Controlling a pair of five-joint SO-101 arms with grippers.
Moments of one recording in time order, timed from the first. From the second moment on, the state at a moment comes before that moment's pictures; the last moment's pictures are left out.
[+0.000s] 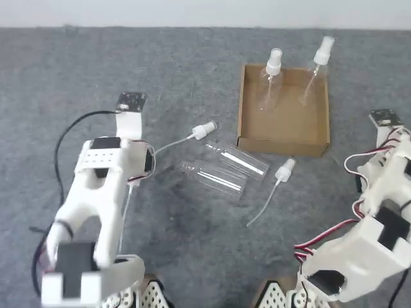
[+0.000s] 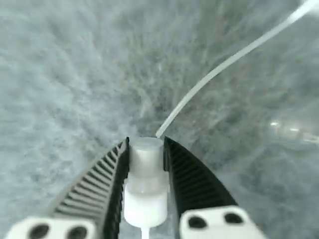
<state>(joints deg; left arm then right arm) -8.3 -9.7 43.6 55.1 -2.8 34.5 13.6 13.9 65.1 41.2</state>
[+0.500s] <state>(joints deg) -1.1 -41.5 51.0 63.3 -1.5 34.6 14.9 8.4 70.7 41.5</state>
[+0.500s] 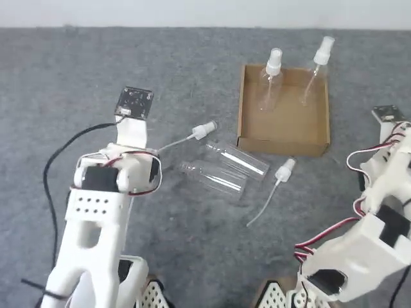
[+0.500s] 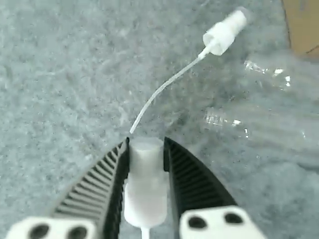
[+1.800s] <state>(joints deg) 1.0 -46.2 52.9 63.0 -1.3 27.3 -8.2 11.2 79.4 35.6</state>
